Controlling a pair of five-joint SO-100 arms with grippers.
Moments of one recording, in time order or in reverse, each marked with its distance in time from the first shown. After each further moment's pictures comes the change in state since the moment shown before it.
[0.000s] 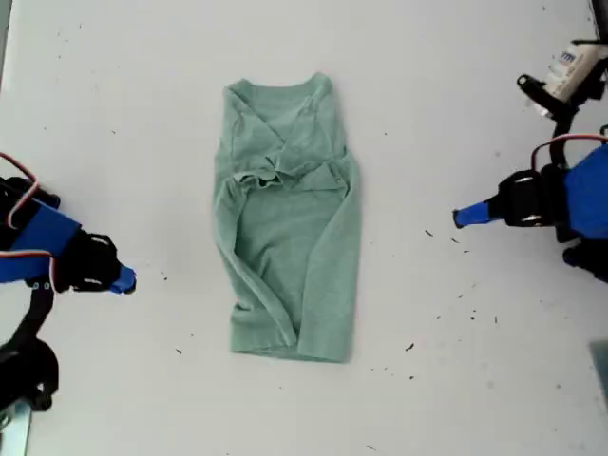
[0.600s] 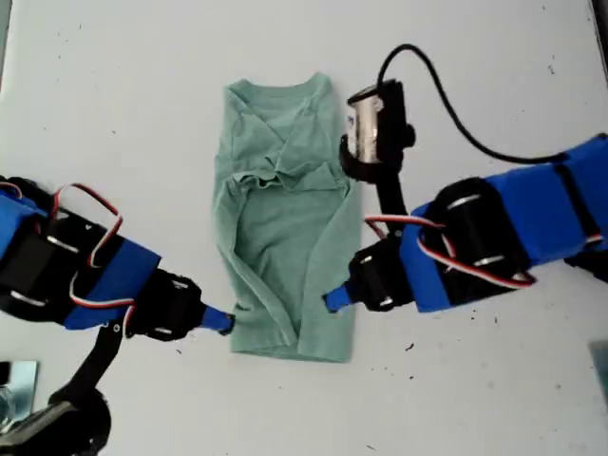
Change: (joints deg) arm 0 -2.3 -33.5 -43.7 6.2 15.1; arm 1 -14.5 -93.1 -93.3 17.8 1.8
